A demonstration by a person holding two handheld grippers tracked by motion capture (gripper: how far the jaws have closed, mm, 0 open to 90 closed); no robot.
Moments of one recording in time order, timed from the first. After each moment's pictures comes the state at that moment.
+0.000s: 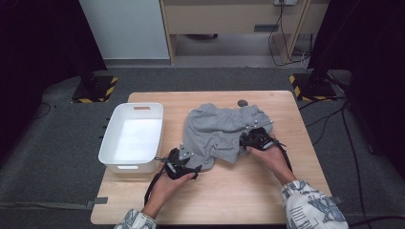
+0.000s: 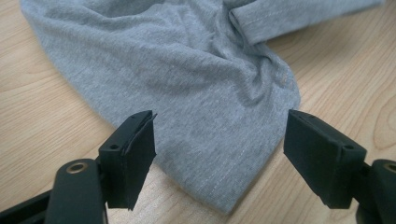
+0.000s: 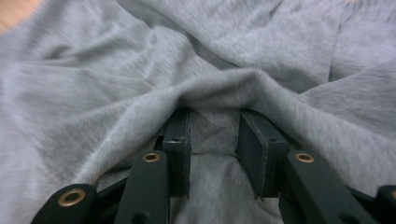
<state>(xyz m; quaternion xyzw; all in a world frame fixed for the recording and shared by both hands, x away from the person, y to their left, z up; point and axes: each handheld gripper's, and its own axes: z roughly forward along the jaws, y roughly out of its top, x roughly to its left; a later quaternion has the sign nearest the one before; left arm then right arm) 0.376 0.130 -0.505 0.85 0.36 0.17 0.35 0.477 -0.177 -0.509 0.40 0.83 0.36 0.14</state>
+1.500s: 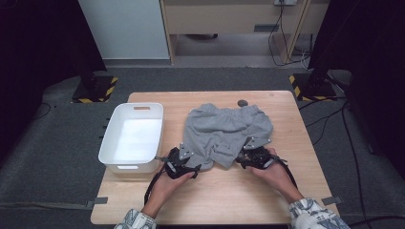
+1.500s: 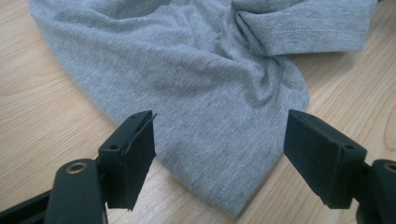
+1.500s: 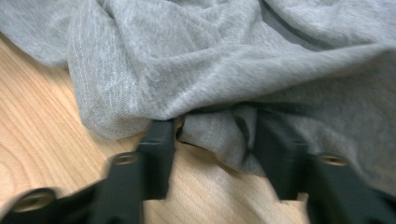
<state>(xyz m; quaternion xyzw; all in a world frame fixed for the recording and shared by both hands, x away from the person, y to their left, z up) 0.377 0.131 -0.504 0.85 0.36 0.18 0.34 0.418 -0.171 -0.519 0.32 0.86 0.36 0.16</state>
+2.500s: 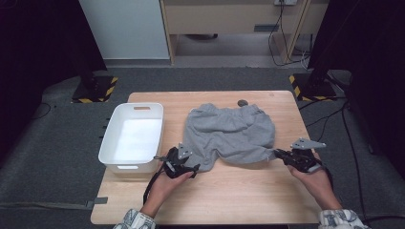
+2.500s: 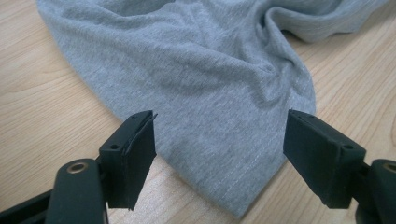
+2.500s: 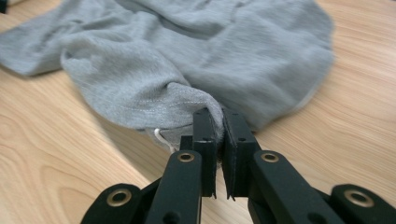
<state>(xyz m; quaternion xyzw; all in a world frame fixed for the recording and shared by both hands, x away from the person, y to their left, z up) 0.379 0.134 -0.504 0.85 0.37 0.18 0.34 0.385 -0.296 -0.484 0.41 0.79 0.41 0.19</state>
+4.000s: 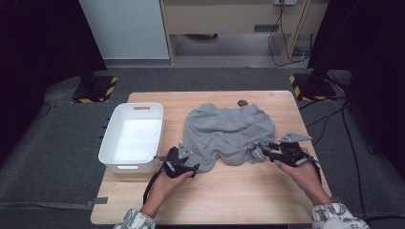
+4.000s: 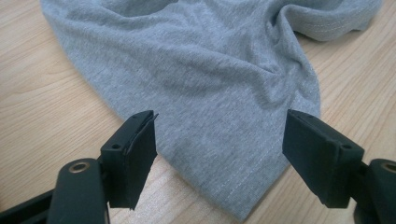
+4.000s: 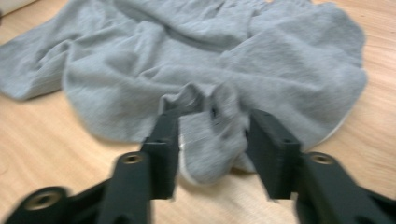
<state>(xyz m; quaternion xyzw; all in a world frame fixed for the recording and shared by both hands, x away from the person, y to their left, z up) 0.380 0.135 -0.504 0.85 0.36 0.19 0.34 0.404 -0.258 -0.485 0.41 0.80 0.41 0.18</state>
